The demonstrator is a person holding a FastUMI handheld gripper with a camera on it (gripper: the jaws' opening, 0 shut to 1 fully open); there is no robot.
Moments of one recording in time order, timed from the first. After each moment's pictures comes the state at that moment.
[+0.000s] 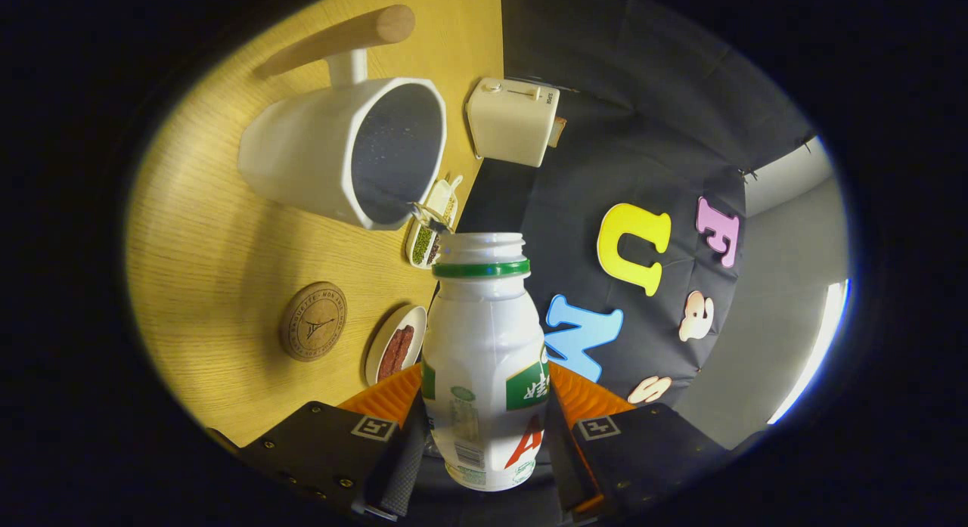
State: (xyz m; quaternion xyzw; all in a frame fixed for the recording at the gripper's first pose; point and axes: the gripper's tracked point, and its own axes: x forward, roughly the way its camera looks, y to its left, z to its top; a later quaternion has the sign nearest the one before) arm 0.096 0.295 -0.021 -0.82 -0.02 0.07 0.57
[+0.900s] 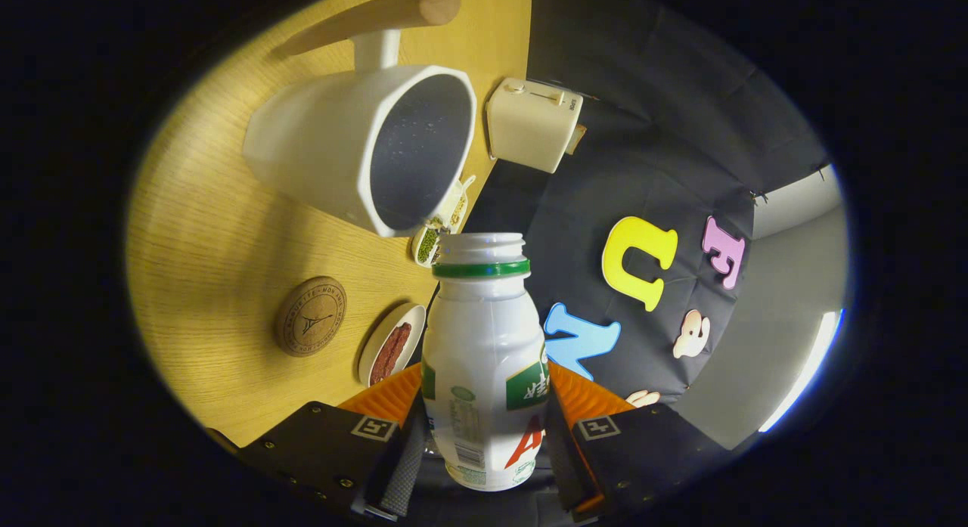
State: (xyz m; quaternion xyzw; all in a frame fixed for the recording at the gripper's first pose) arm 0.101 0.300 -0.029 -0.84 -0.02 0.07 0.53
